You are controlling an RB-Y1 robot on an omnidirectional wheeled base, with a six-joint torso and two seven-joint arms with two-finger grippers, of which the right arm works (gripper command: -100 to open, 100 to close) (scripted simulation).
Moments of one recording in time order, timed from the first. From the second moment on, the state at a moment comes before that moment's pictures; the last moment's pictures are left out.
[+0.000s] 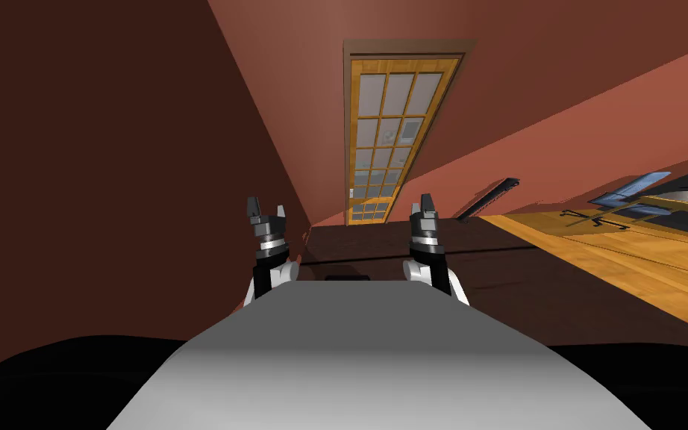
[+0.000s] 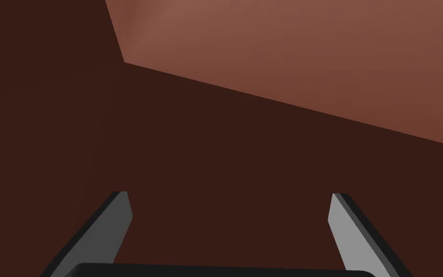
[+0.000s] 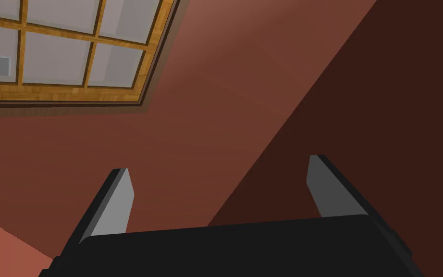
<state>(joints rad) 0.46 -0.03 -0.07 -2.29 0.10 -0.40 0.16</state>
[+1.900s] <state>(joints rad) 0.46 -0.15 0.09 -1.97 -0.28 -0.63 -0.19</state>
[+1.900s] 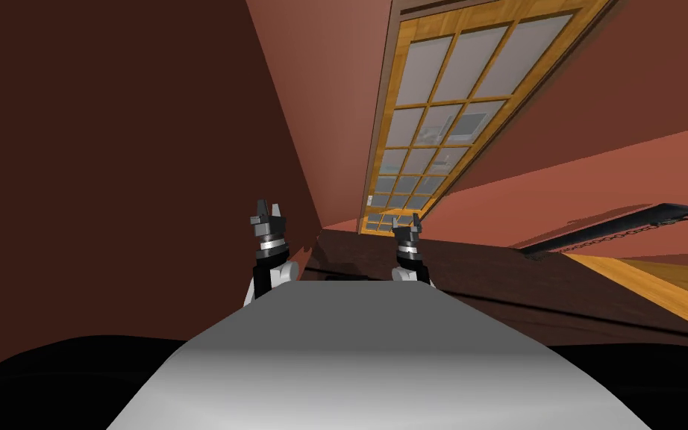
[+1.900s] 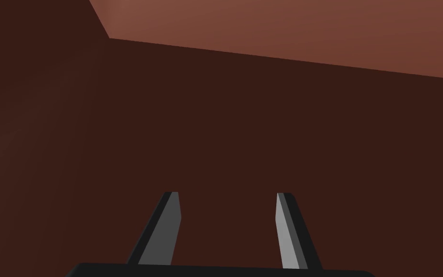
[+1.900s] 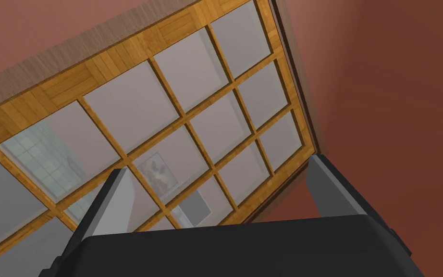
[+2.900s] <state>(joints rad) 0.45 -0.22 0.18 -1.78 -0.49 -0.76 -0.39</state>
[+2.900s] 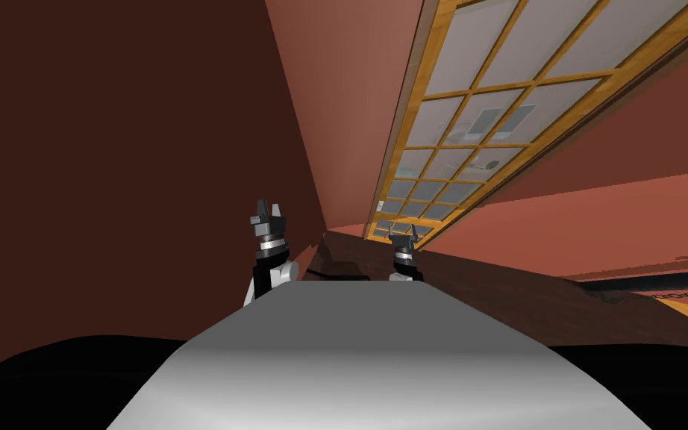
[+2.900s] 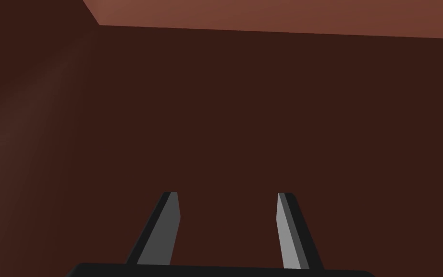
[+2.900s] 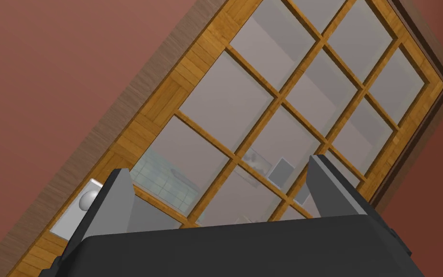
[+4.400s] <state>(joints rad) 0.44 -0.31 0.32 -1.51 -0.82 -0.95 -0.69</state>
